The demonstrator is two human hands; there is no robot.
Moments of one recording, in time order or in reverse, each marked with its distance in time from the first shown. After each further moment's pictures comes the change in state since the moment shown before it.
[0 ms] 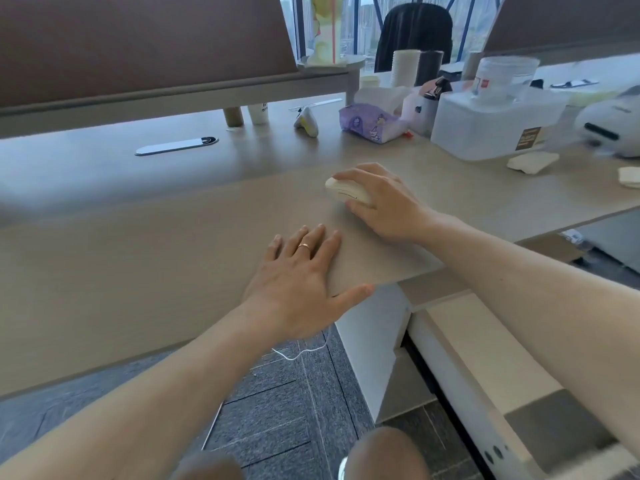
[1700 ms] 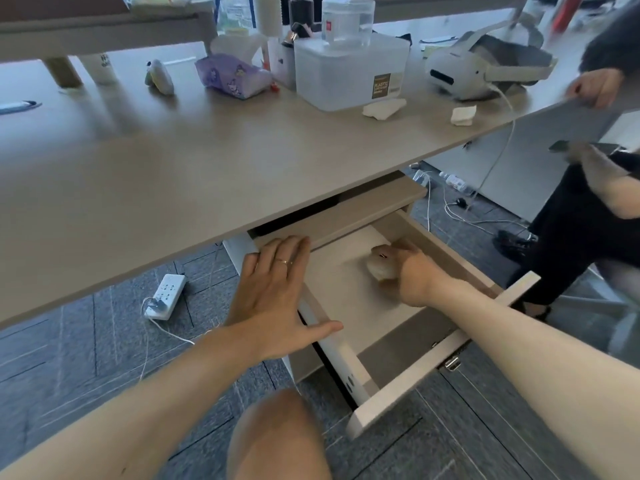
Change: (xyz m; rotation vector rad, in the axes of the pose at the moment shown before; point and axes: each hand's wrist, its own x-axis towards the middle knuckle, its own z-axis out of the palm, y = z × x) left_hand 0.015 0.150 0.107 0.125 0.105 0.267; right_hand -0.259 0.170 -0.022 -0.132 -0.317 0.676
